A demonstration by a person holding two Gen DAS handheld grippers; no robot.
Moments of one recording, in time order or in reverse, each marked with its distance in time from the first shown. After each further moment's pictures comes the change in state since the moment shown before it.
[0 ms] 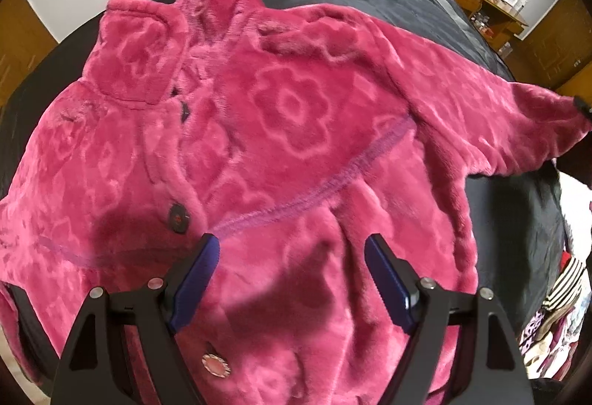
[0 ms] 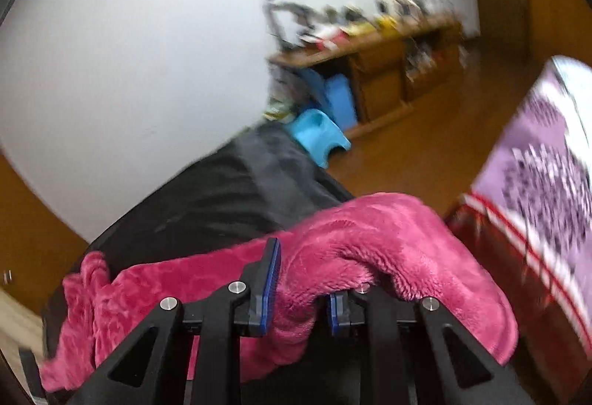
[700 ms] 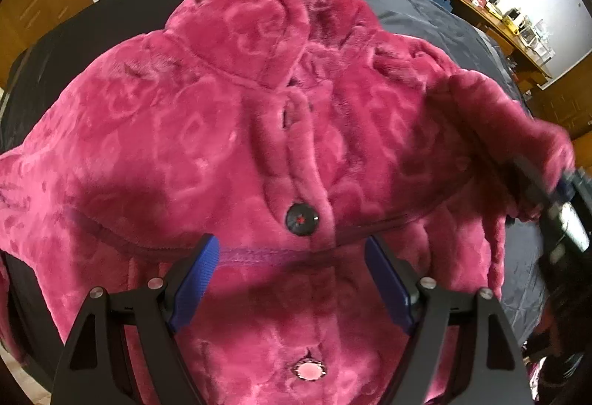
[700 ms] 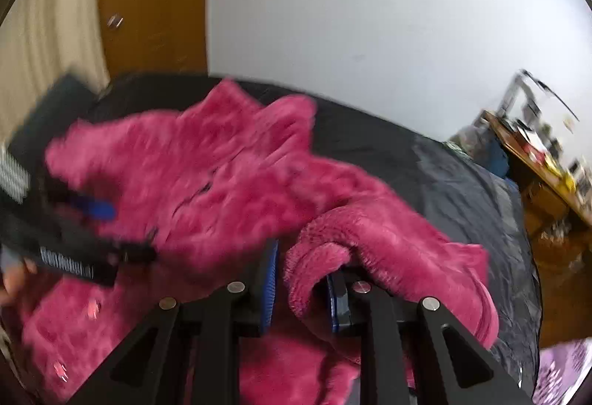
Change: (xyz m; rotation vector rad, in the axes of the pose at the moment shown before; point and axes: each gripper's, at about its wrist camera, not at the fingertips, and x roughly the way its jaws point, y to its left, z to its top) left arm -0.010 0.088 -0.012 -0.189 -0.008 -0.013; right arm 0.033 0.258 -0.162 -0.889 0.154 0.302
